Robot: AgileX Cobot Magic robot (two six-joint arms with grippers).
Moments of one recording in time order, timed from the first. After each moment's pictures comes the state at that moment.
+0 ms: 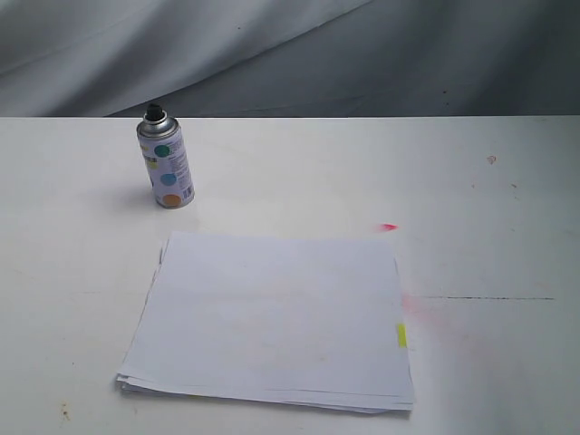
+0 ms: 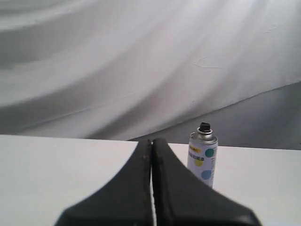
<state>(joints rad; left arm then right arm) 0.14 0.01 -0.16 -0.06 0.21 -0.01 -0.10 0.33 -0.40 1.69 -0.14 -1.67</state>
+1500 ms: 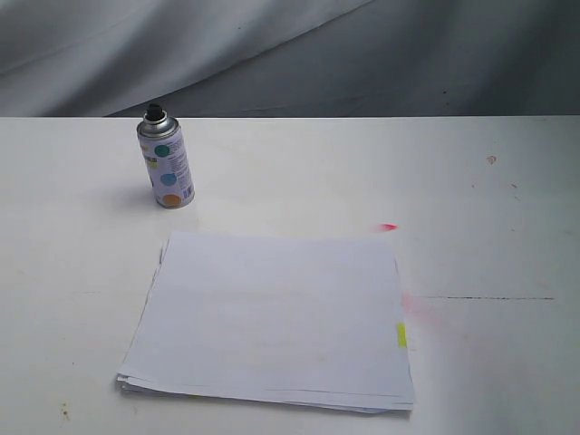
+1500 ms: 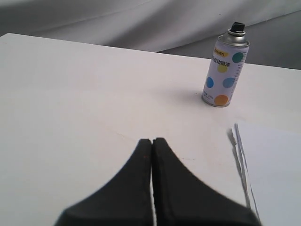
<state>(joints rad) 0.19 0.00 0.00 -0.06 0.37 -0.06 -0.10 0.33 -0.40 1.69 -0.14 -1.67</state>
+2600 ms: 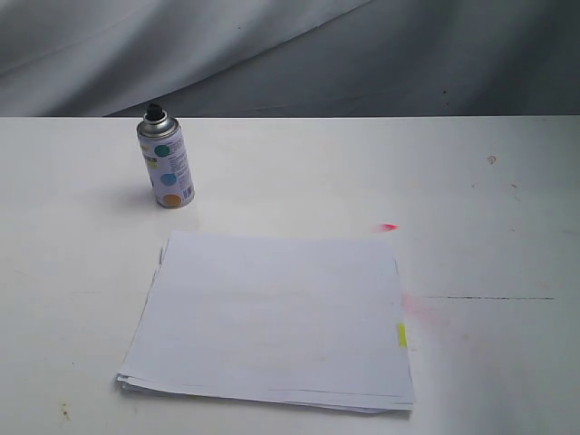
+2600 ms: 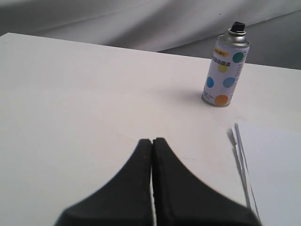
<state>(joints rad) 0.19 0.00 0.00 -0.06 0.37 -0.06 -0.10 0.33 -0.40 1.69 -0.15 -1.67</state>
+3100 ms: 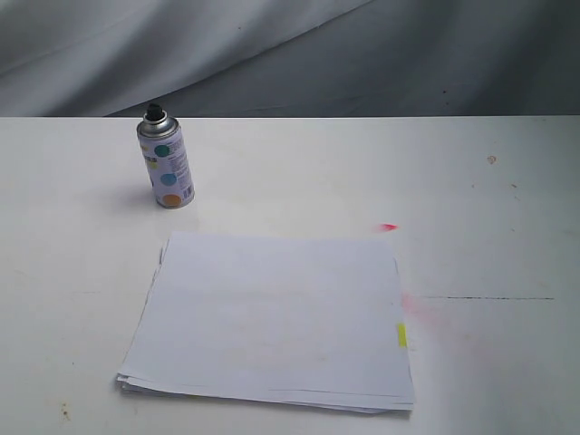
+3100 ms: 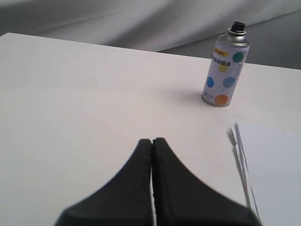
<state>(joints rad) 0.19 0.00 0.00 -0.06 0.37 -0.06 -0.10 0.28 -0.32 0.81 -0.15 -0.94</state>
